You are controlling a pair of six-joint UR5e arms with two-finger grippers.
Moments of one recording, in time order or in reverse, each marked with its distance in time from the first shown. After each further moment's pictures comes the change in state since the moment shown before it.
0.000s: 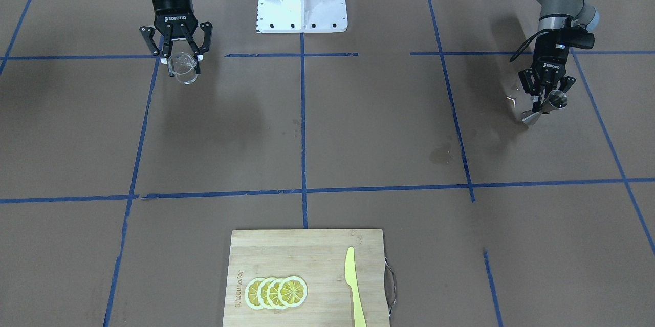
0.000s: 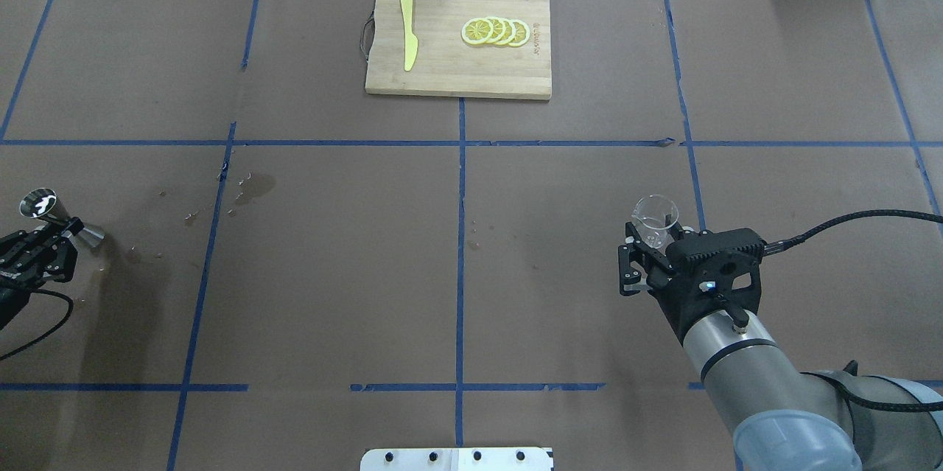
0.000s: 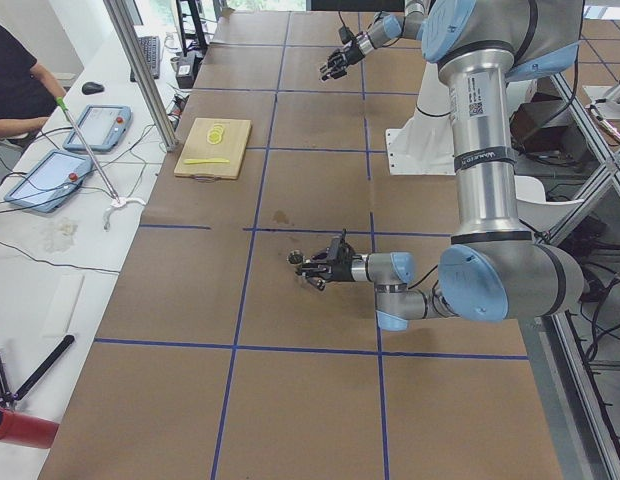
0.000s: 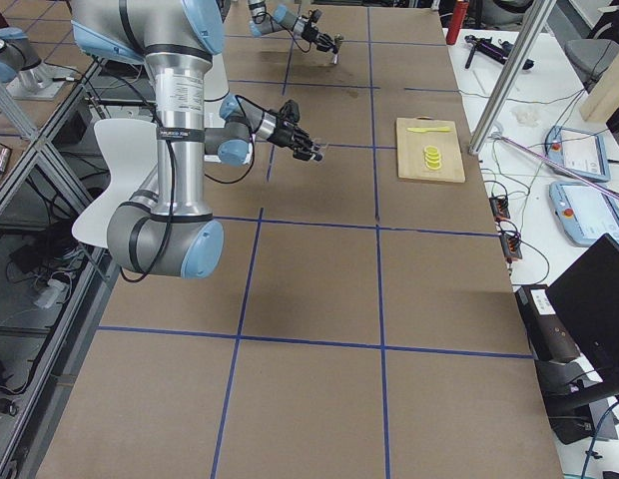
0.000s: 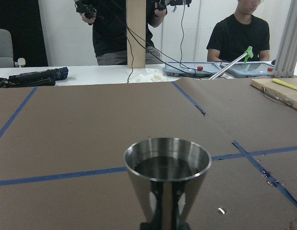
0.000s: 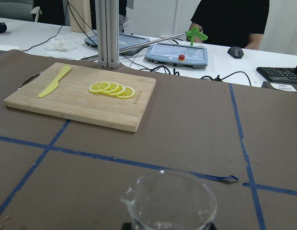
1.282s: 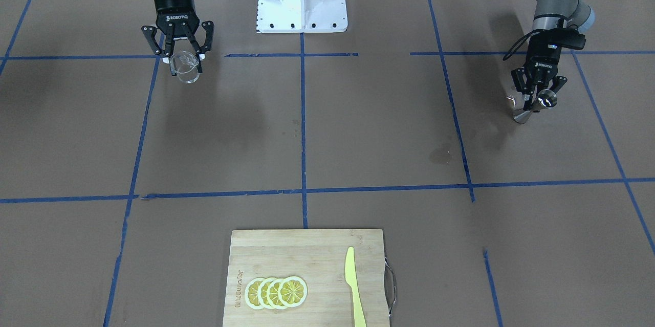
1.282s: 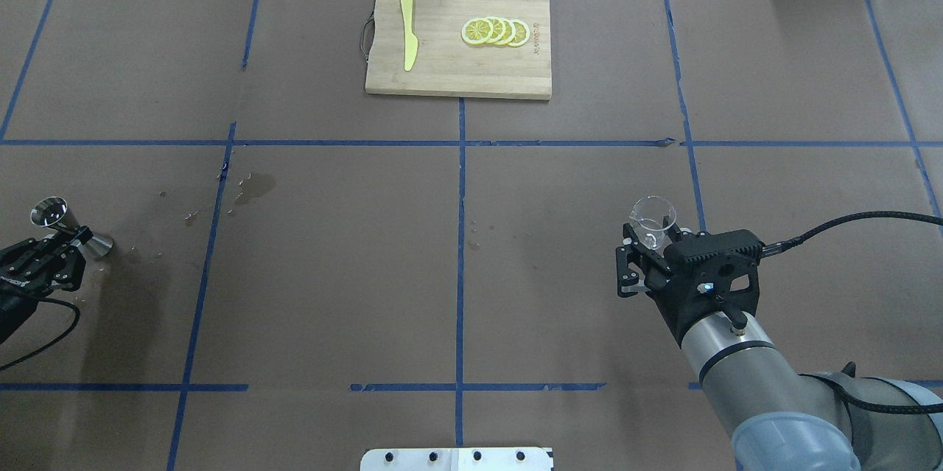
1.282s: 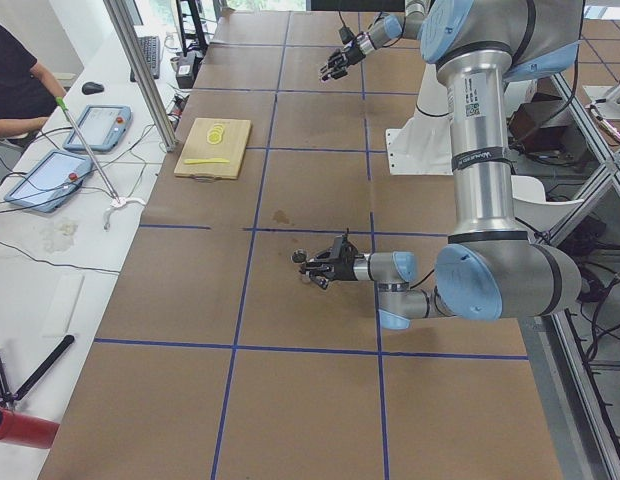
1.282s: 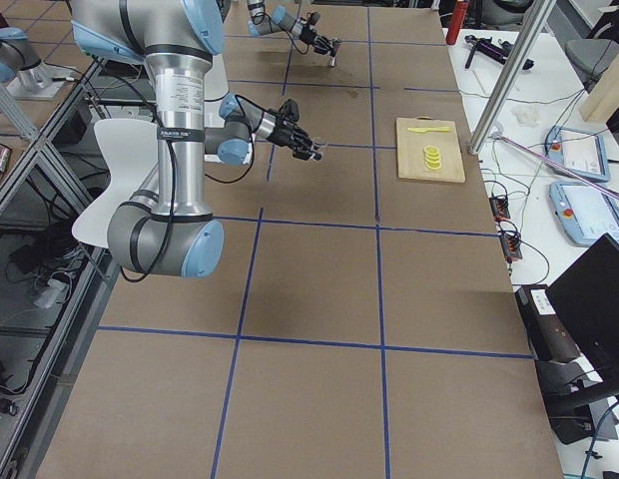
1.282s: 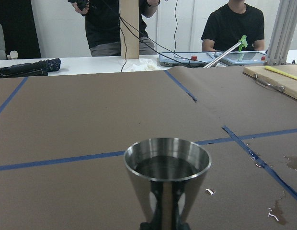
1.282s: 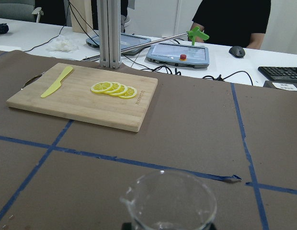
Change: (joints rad) left arm 0.028 -0.001 -0.001 0.001 0.000 -0.001; right arm -0.004 0.004 0.001 0.000 -0.001 0.002
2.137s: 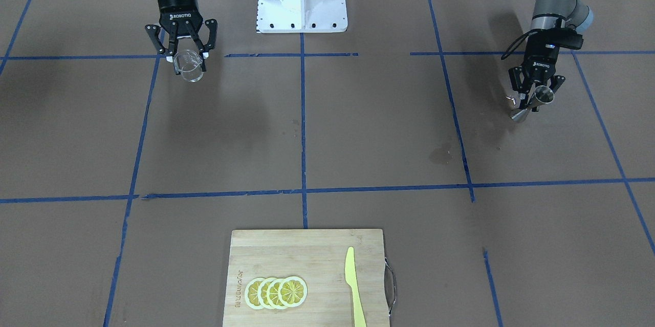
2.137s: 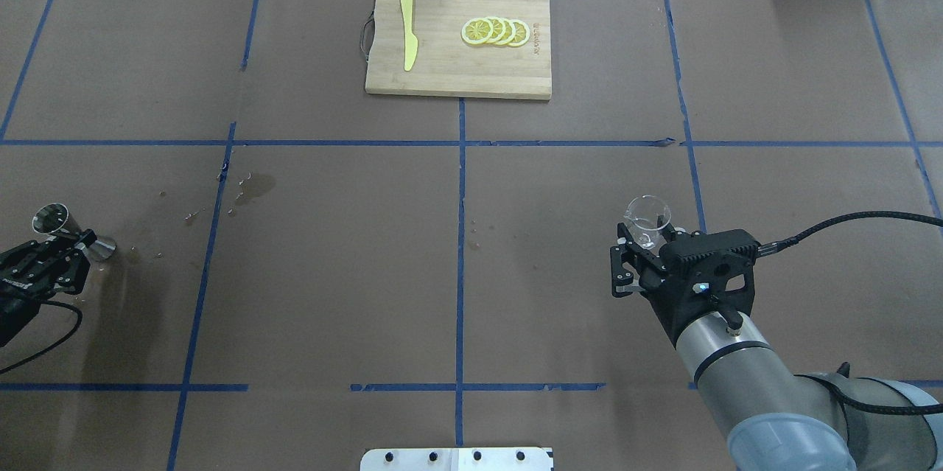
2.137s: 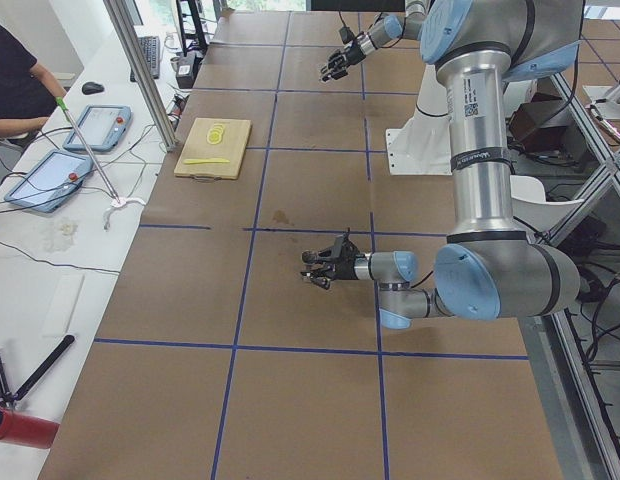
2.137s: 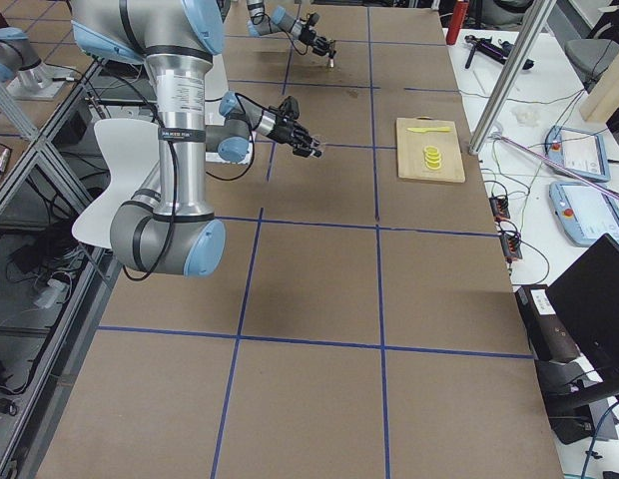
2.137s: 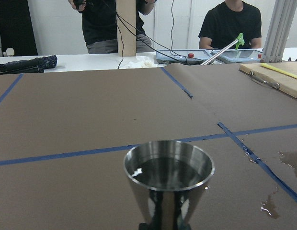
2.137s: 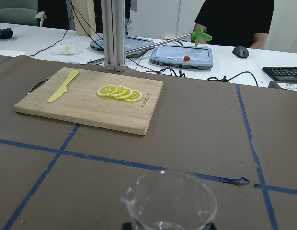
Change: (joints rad) left arm 0.009 -0.001 -0.002 0.000 0.000 0.000; right arm -0.002 0.021 0.000 0.000 -0.001 0.000
